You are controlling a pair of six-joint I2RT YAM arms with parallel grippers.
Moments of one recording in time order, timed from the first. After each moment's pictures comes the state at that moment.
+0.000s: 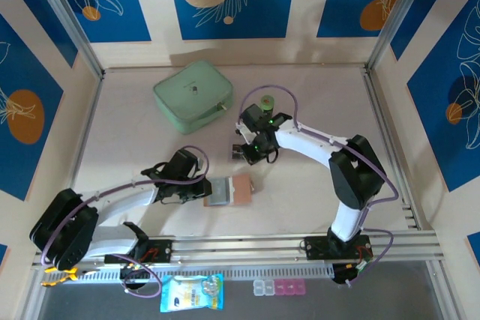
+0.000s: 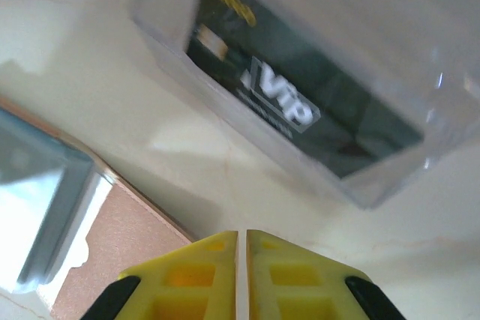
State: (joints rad) left arm -0.66 1.24 0.51 -0.30 0.32 -0.83; right arm 0.69 1.74 1.21 -0.75 -0.12 0.19
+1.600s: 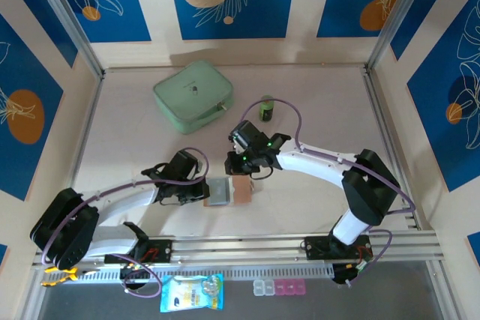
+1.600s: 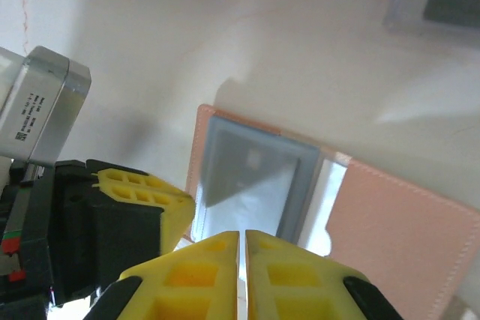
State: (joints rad) left arm -0.66 1.25 0.50 -0.34 0.32 -0.82; right arm 0.86 1.62 1.09 -0.50 -0.28 0.73
